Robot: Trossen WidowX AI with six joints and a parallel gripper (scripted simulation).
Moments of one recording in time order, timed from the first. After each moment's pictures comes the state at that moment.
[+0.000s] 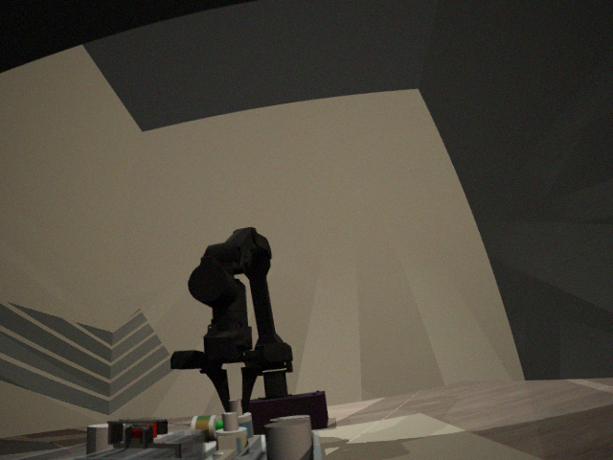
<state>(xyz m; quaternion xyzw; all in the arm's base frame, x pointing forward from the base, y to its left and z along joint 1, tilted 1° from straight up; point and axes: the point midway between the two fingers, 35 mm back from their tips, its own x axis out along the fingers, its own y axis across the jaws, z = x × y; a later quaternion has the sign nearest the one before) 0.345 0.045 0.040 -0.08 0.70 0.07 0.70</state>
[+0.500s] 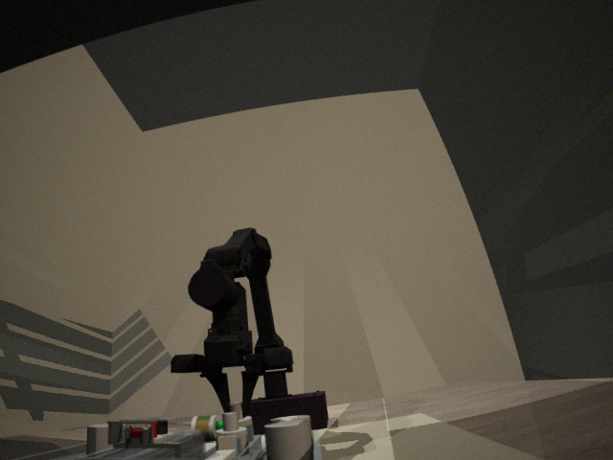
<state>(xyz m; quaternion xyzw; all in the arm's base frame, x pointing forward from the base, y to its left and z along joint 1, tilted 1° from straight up) 0.345 0.045 0.034 -0.08 0.70 0.07 0.70</state>
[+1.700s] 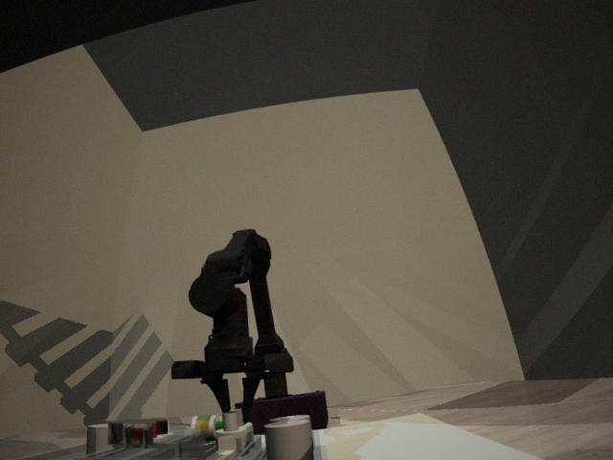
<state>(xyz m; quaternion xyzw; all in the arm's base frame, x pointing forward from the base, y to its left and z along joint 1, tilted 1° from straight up) 0.343 0.044 0.023 -0.08 0.70 0.07 0.71</state>
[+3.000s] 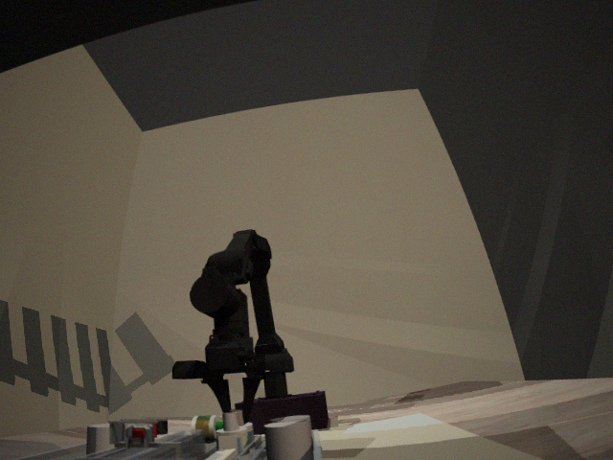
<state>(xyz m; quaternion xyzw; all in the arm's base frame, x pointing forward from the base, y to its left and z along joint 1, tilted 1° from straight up) 0.340 0.044 0.023 -0.08 0.70 0.07 0.71</state>
